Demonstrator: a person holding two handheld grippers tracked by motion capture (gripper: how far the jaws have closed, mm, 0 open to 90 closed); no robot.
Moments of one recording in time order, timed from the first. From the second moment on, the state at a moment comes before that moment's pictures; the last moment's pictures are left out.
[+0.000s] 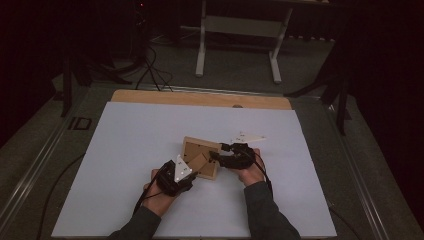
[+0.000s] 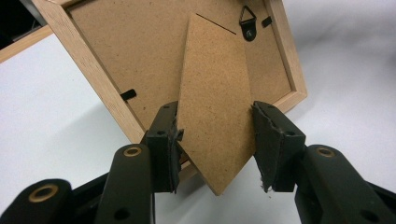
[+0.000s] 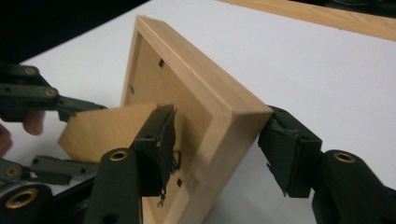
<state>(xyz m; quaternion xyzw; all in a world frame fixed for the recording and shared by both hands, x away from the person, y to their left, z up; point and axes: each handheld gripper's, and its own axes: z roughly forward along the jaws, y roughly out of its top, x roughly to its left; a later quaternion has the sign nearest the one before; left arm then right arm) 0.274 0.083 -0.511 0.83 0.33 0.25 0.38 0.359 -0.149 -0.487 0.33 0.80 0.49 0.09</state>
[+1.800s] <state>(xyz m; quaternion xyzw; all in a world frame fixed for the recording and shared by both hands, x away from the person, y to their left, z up) 0.311 0.114 -0.510 0.79 0.43 0.13 0.41 0.359 -0.127 -0.467 0.27 0.83 0.47 0.14</state>
